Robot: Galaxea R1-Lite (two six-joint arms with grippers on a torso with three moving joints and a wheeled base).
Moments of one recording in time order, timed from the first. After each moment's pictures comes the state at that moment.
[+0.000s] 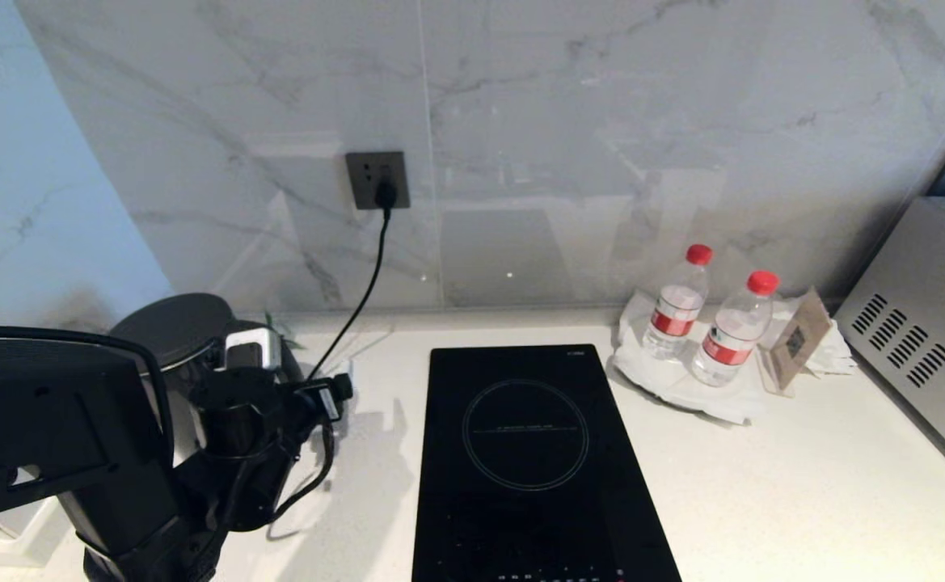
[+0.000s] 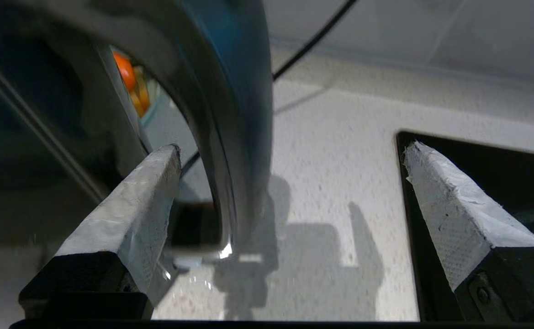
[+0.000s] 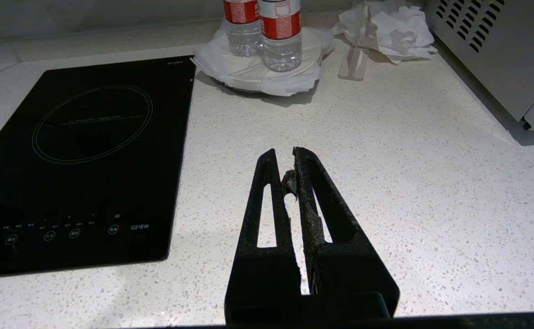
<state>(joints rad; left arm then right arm) -0.39 2.07 -0.43 -1.52 0.49 -0.21 0.00 0.00 0.00 0.01 -0.01 0.03</state>
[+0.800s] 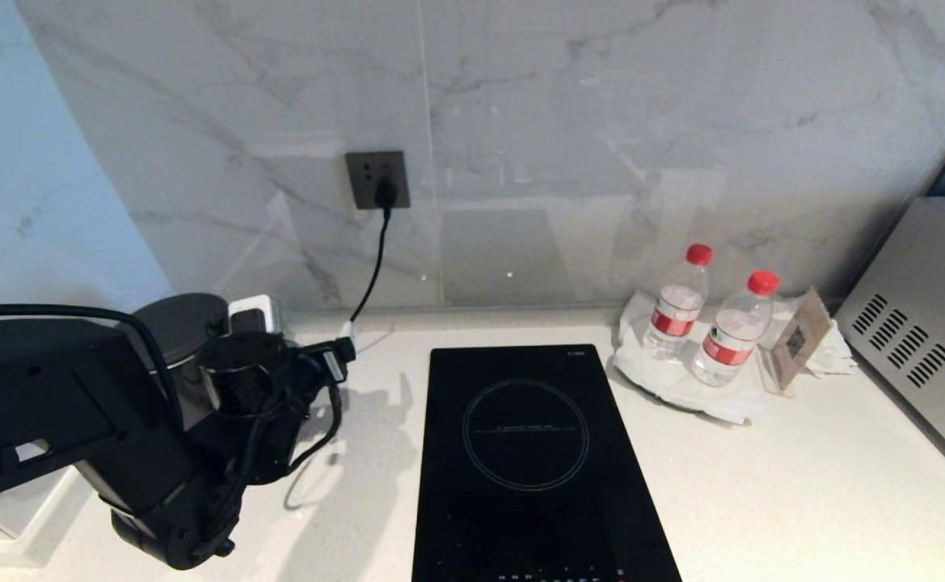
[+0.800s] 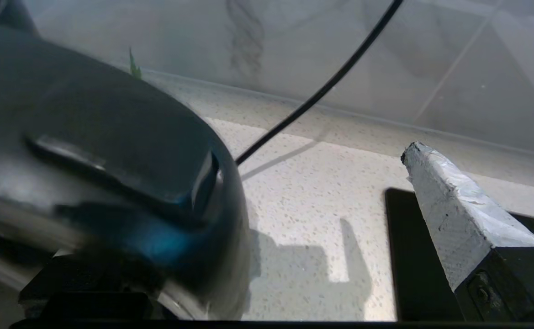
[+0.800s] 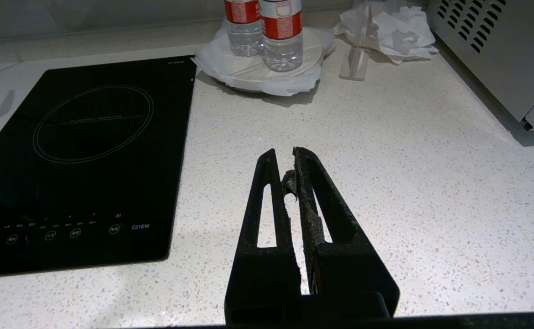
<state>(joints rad) -0.36 2.08 -0.59 -1.46 0.49 -0.21 0.00 0.00 0.00 0.01 -0.01 0.03</state>
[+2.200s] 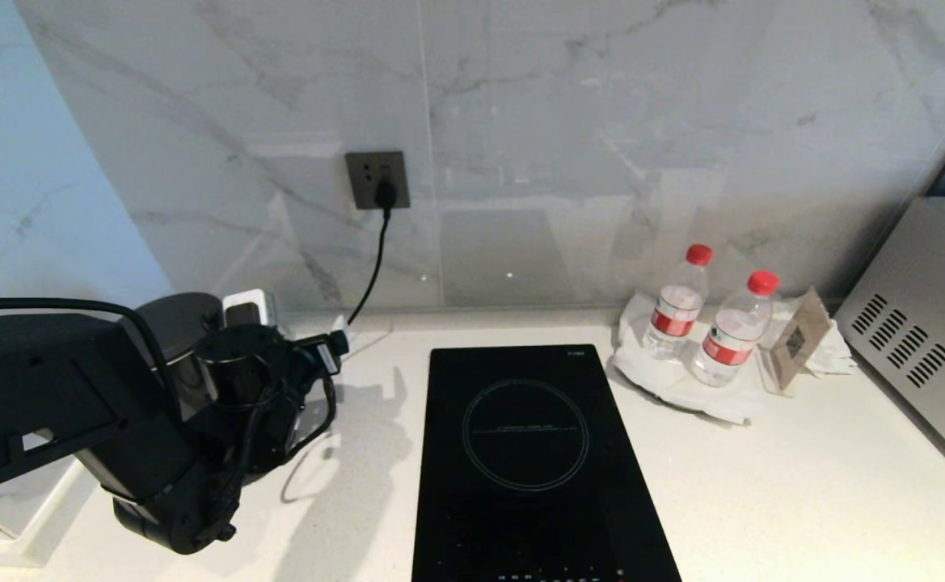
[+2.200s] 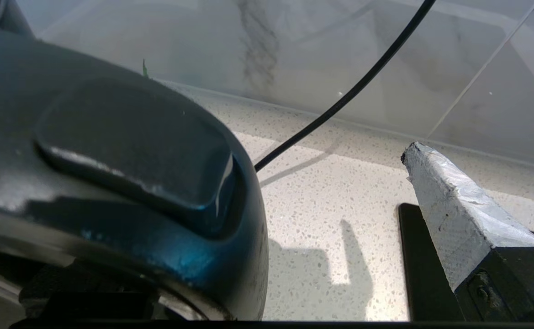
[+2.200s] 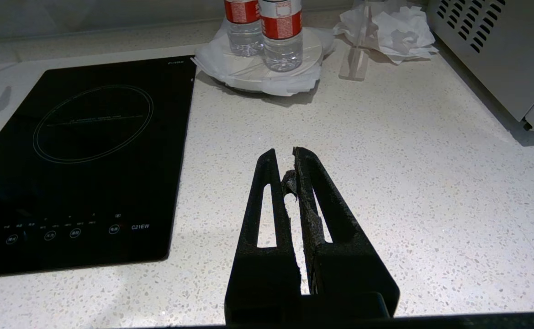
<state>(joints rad) -0.32 2.09 -0.62 -1.44 0.49 -0.21 0.00 0.00 0.00 0.01 -0.01 0.03</state>
